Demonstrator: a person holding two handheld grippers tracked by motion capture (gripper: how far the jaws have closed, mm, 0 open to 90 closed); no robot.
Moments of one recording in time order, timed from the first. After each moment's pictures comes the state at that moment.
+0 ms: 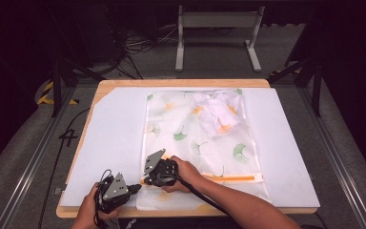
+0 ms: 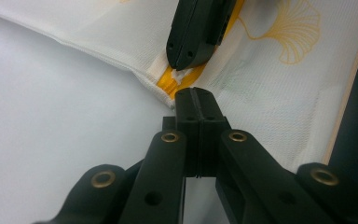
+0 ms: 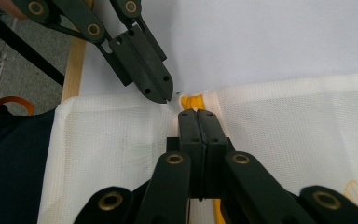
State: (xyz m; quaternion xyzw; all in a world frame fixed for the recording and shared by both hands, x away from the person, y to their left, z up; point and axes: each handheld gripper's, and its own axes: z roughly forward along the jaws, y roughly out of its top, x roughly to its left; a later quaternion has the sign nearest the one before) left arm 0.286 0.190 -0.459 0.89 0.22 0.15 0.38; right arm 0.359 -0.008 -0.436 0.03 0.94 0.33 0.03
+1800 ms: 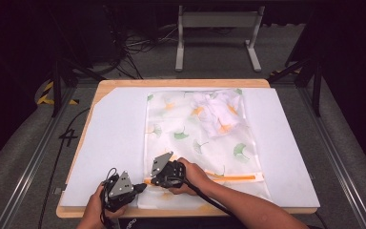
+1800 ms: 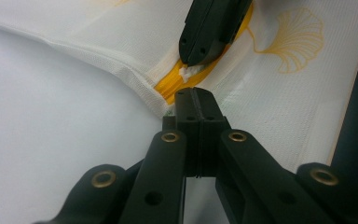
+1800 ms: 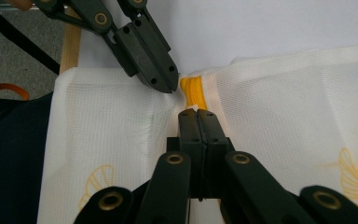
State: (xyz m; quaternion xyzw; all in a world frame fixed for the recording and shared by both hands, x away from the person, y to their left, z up) left arm 0.291 0.177 -0.461 0.88 0.23 0.13 0.39; right arm 0.352 -0.028 -0.435 0.05 0.94 0.33 0.05
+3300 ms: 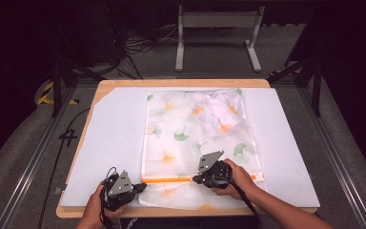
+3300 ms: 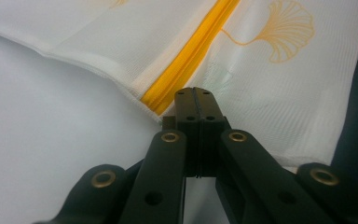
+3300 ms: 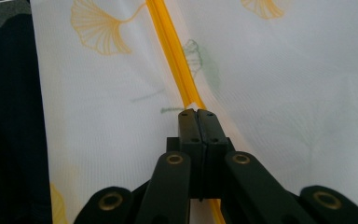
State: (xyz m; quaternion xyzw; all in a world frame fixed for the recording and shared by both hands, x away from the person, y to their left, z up) left arm 0.293 0.177 -0.461 0.89 0.22 0.13 0.39; right arm 0.340 -0.154 -0.423 0.13 0.94 0.30 0.07
